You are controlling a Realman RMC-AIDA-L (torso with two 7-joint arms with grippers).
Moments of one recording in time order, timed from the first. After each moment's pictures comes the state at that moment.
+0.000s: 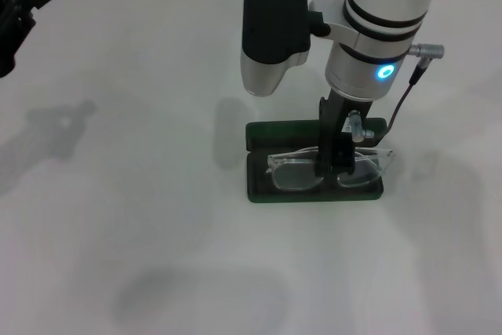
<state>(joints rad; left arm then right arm) -0.33 -2.02 0.58 0.66 1.43 1.77 -1.24 1.28 2.03 -1.81 -0.75 -2.27 -1.48 2.27</state>
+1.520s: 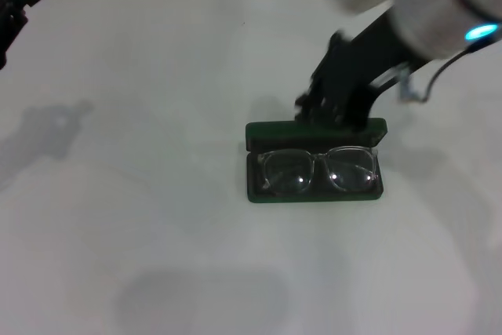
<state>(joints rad) -0.34 -2.00 0.58 0.65 1.43 1.78 -1.26 0.82 2.02 -1.49 -1.60 -2.30 -1.68 2.31</state>
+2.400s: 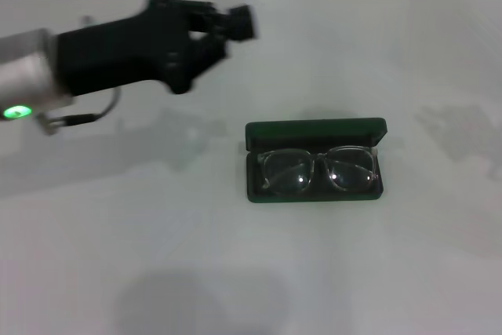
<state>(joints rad) -0.57 -2.06 0.84 0.66 1.55 1.76 -1.33 0.33 2.01 -0.68 -1.39 -1.87 -1.71 1.85</state>
